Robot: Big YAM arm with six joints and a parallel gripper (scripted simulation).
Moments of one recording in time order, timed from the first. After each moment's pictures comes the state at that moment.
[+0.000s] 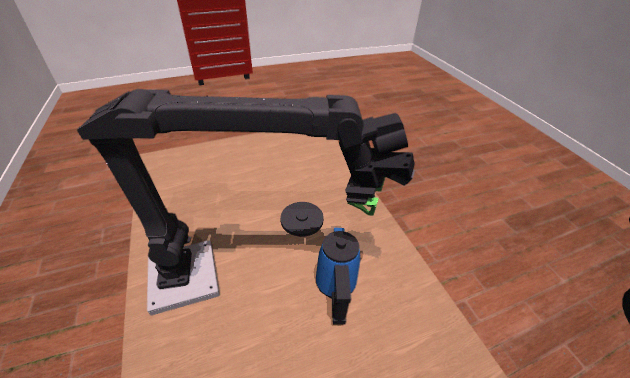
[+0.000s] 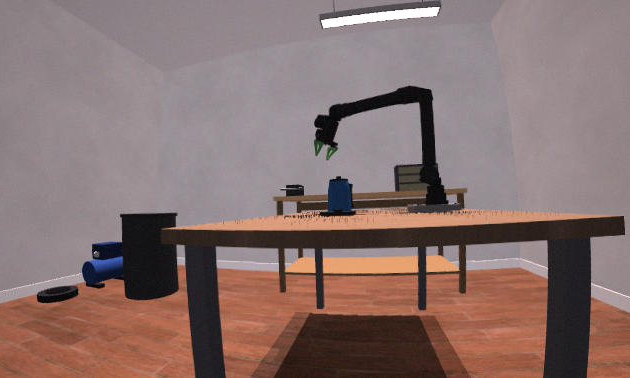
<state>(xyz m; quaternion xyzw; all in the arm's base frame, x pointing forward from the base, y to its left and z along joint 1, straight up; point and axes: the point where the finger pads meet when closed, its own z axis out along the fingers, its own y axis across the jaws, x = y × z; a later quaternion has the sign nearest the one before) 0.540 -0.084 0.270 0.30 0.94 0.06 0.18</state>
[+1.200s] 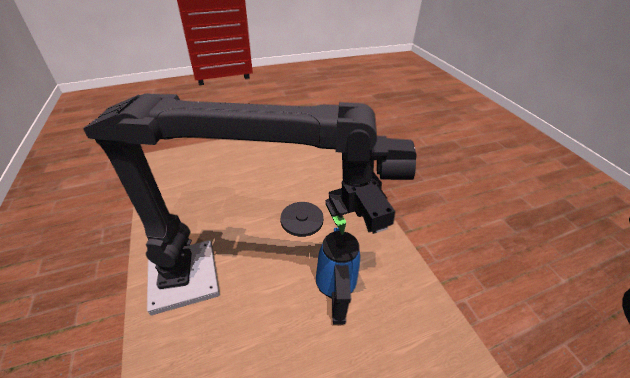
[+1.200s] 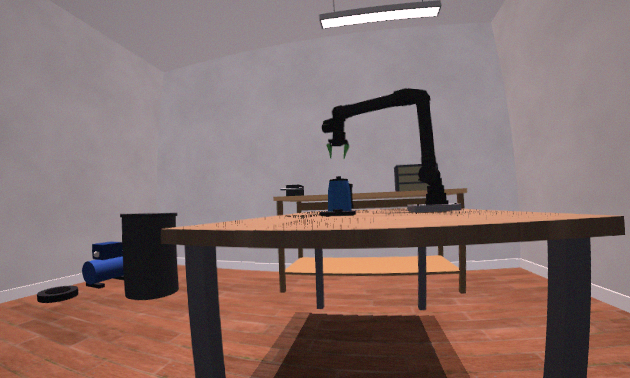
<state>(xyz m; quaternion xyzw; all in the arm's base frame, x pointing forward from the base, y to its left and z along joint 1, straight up) 0.475 -0.152 0.272 0.67 0.74 0.03 0.04</state>
